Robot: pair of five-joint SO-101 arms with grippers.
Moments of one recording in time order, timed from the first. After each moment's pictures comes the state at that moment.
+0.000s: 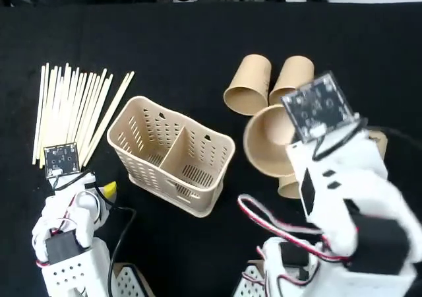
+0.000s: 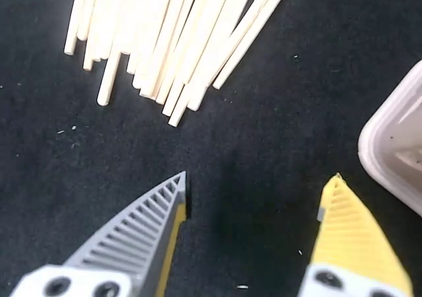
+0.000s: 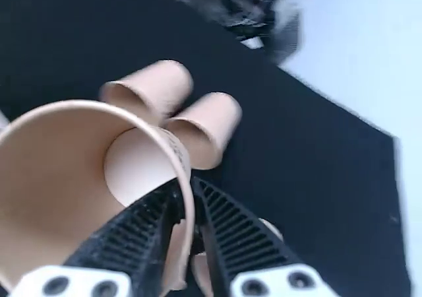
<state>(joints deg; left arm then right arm) -26.0 -104.1 93.5 70.6 -10.1 3.3 -52.3 2.9 94.5 31.1</state>
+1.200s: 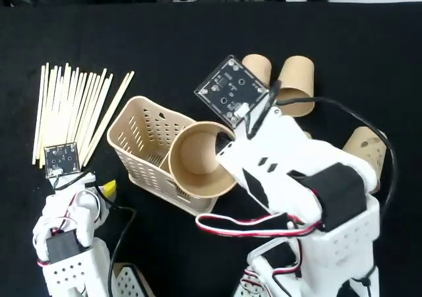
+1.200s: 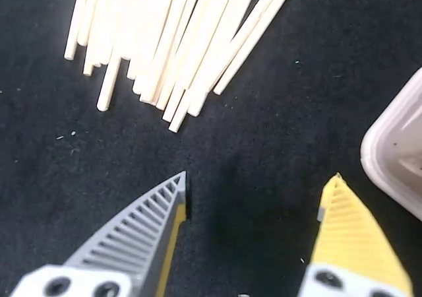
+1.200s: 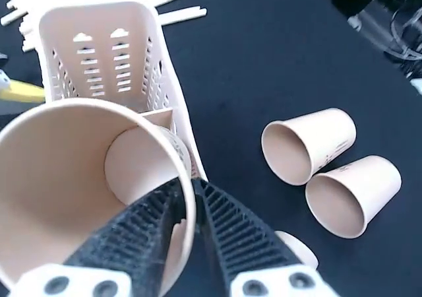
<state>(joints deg) -26.0 -104.1 94.6 68.6 -10.1 -27.2 -40.3 -1.7 99.0 19.7</state>
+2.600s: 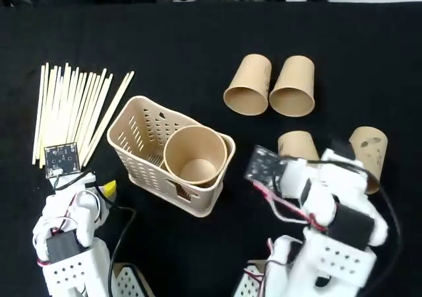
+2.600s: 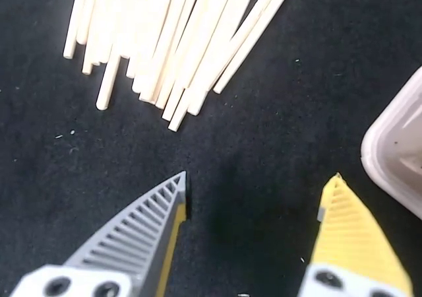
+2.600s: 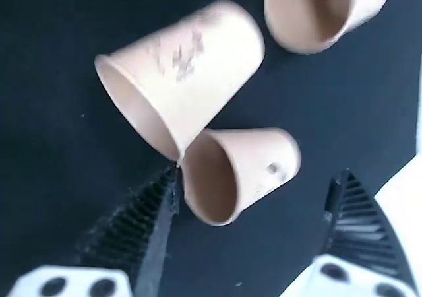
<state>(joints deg) -26.0 -104.1 94.8 68.6 -10.1 24.6 -70.9 56.6 79.9 89.2</state>
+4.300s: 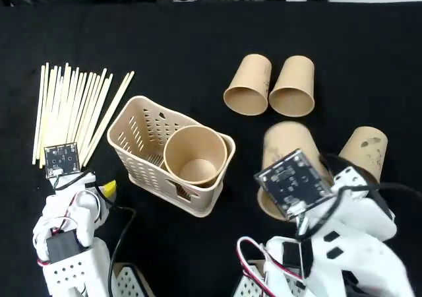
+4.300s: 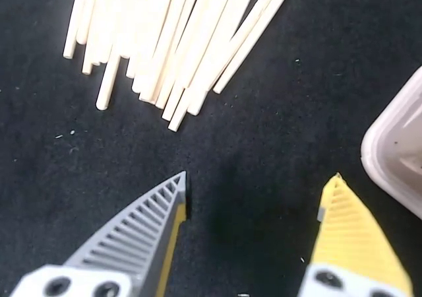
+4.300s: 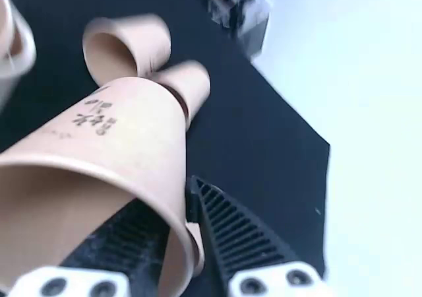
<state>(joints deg) -26.0 -104.1 94.8 68.6 -10.1 7.8 -69.1 8.8 99.3 44.9</state>
